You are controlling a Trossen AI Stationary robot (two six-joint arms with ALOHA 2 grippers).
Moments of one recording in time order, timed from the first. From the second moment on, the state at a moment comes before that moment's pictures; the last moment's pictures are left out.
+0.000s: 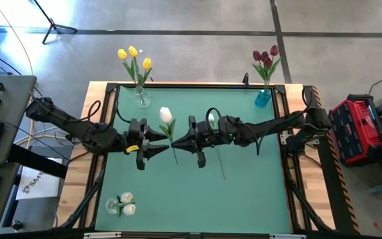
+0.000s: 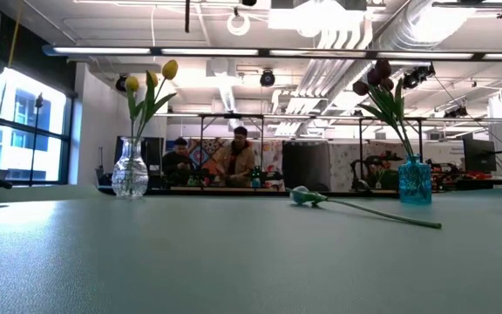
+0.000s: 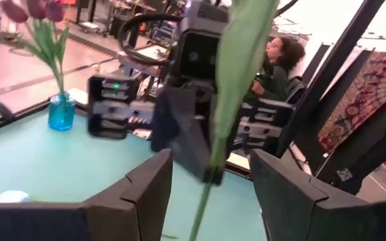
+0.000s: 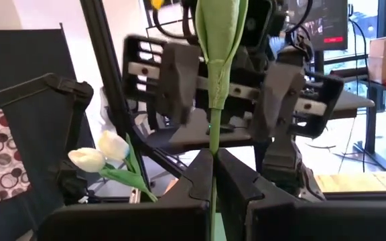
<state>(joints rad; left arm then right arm) -0.42 1.03 0.88 0.09 -0.52 -0.40 0.11 1.68 1.19 0.60 -0.12 0.17</state>
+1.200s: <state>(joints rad) -0.44 1.05 0.88 0.09 -0.56 -0.32 0.10 1.68 1.19 0.53 -0.11 0.38</state>
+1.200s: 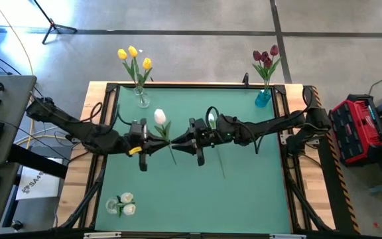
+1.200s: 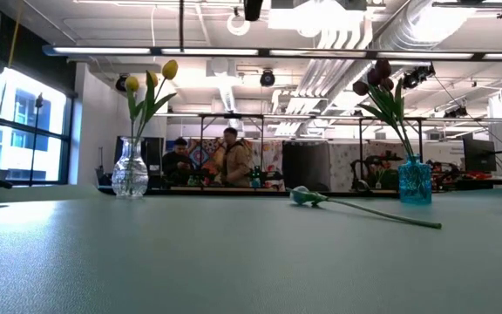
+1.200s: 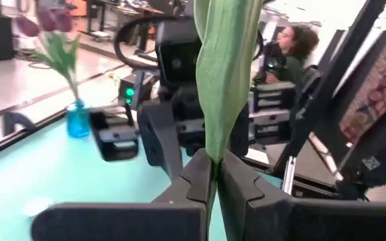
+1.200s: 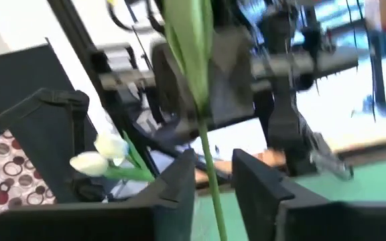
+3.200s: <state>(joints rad) -1.52 0.96 0.88 -0.57 -1.04 -0.91 0.06 1.68 1.19 -0.14 0.20 0.81</state>
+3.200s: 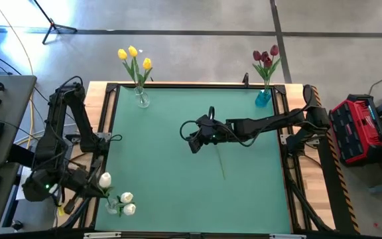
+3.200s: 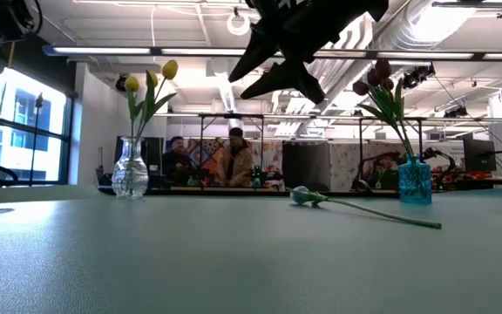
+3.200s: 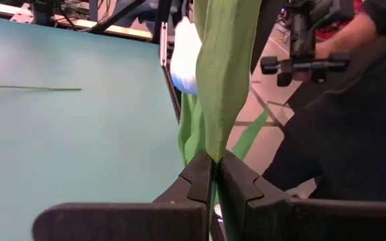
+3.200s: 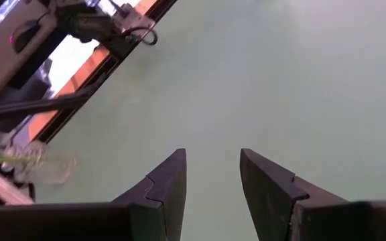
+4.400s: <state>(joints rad) -1.55 0.96 0.88 -0.87 -0.96 -1.43 0.07 1.68 1.19 -0.37 0.24 0.95</state>
